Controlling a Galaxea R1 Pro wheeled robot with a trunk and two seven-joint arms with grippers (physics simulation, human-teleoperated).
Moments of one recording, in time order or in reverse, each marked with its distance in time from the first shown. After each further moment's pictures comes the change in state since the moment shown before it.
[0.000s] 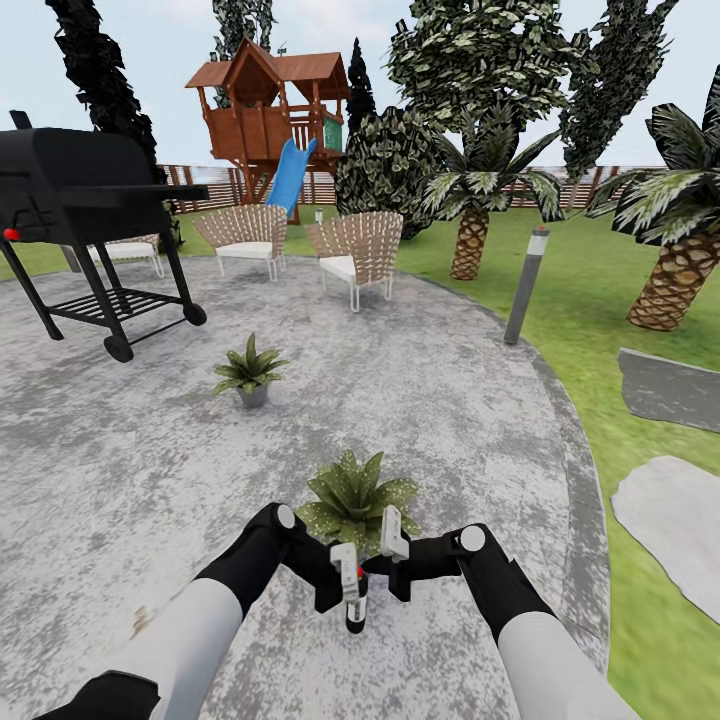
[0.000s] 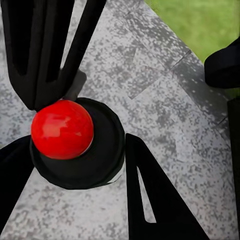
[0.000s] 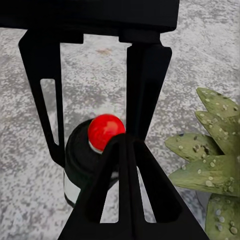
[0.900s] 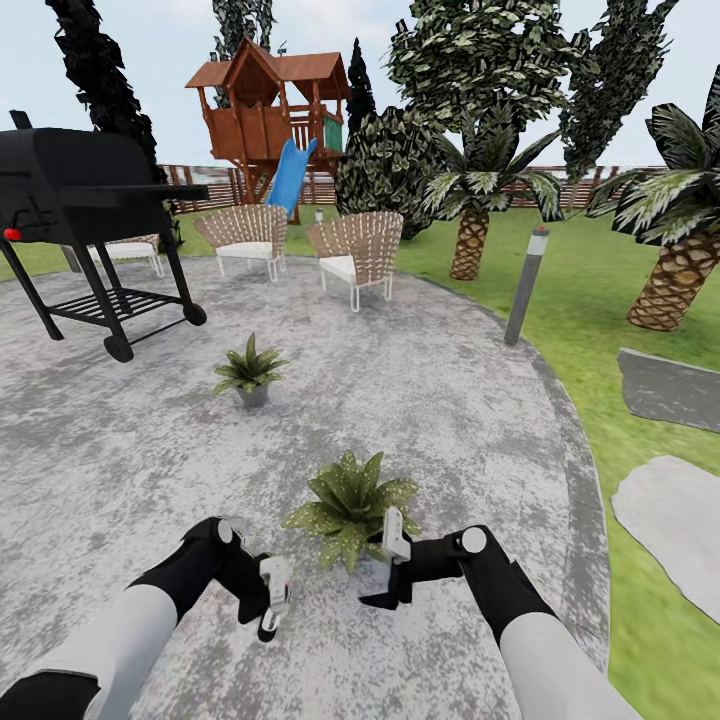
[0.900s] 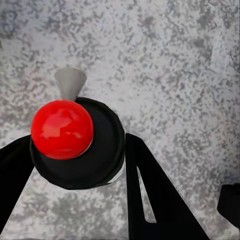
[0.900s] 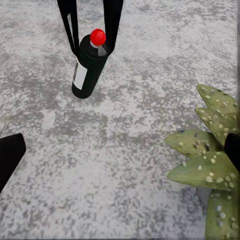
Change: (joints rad) left arm 0.004 0.211 0.005 0.092 -0.077 -0.001 0.091; right arm 0.001 -0.006 -0.002 0.010 0.001 -0.003 -0.008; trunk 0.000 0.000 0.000
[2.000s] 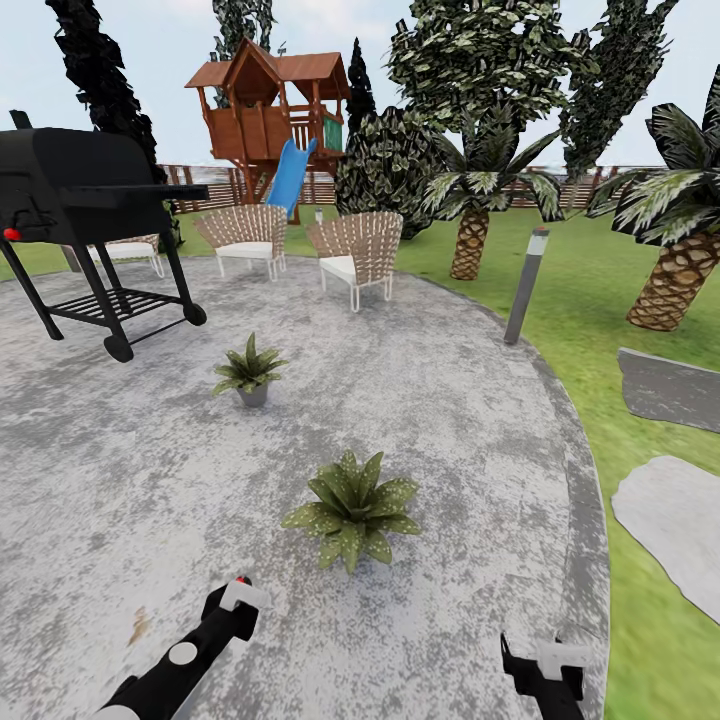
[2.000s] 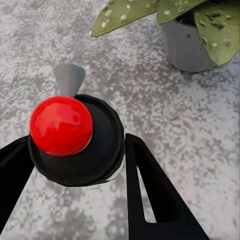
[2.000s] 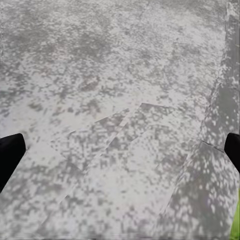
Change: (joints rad) left arm 0.235 0.012 0.021 0.214 0.791 -0.334 1.057; right arm 0.239 -0.188 -0.745 0.524 0.005 -0.372 -1.178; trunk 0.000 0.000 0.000
